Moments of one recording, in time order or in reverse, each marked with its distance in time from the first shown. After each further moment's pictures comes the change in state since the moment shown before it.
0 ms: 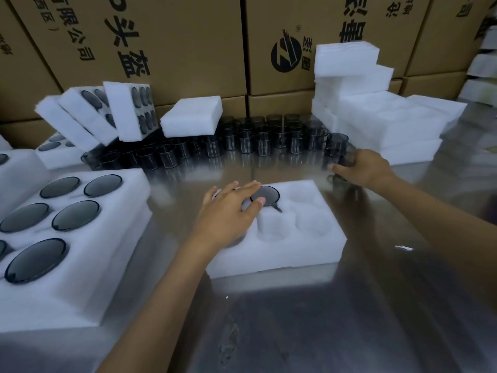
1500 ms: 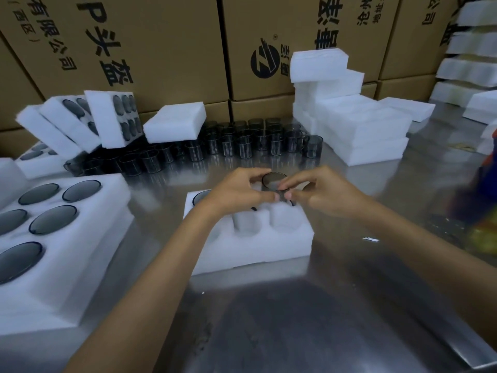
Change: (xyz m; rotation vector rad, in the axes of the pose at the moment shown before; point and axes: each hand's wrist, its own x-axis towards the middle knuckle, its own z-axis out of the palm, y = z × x) left_hand 0.047 0.054 -0.002 -0.366 -0.182 0.048; right_hand -0.096 -0.031 -0.022 0.505 -0.224 -0.488
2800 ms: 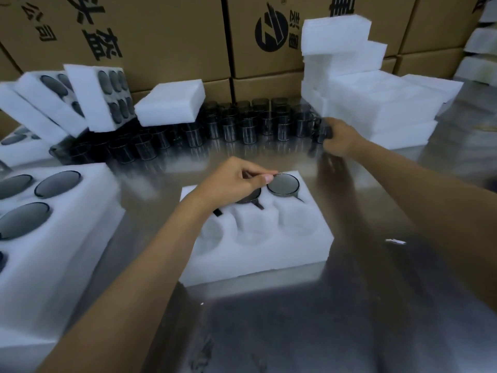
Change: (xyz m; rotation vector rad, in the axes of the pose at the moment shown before) left_hand 0.015 -0.033 -0.007 -0.038 0.010 0.082; right_hand 0.123 0.095 -0.036 -0.299 0.148 0.379
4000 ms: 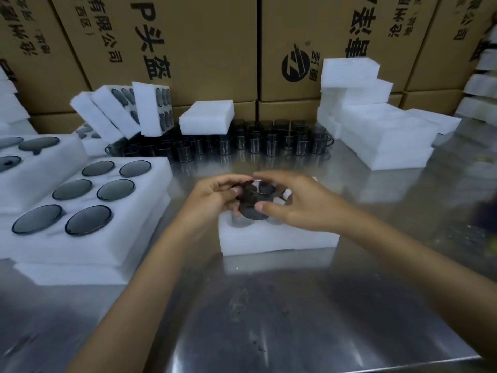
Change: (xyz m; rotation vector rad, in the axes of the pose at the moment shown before) left_hand -0.125 0.001 -0.038 -0.575 0.256 -0.062; right_hand -0.211 -0.141 0.021 0.139 -0.180 -0.563
